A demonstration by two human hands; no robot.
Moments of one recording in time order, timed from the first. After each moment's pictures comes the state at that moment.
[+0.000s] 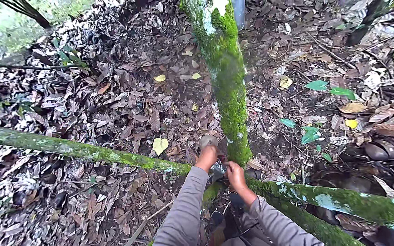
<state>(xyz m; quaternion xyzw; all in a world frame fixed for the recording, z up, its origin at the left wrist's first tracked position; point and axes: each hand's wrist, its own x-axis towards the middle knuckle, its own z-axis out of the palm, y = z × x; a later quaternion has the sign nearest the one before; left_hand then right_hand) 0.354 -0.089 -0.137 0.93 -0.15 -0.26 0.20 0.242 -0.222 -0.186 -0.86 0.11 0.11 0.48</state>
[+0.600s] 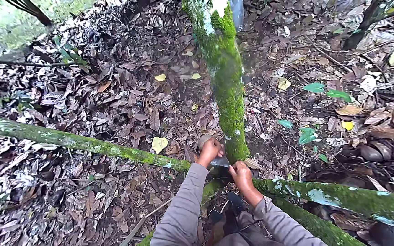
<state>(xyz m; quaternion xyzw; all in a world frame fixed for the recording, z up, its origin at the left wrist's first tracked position) 0.344 -0.109 -0.114 0.81 0.05 -0.25 0.52 0.222 -0.248 -0.172 -0.91 0.09 0.01 0.40</state>
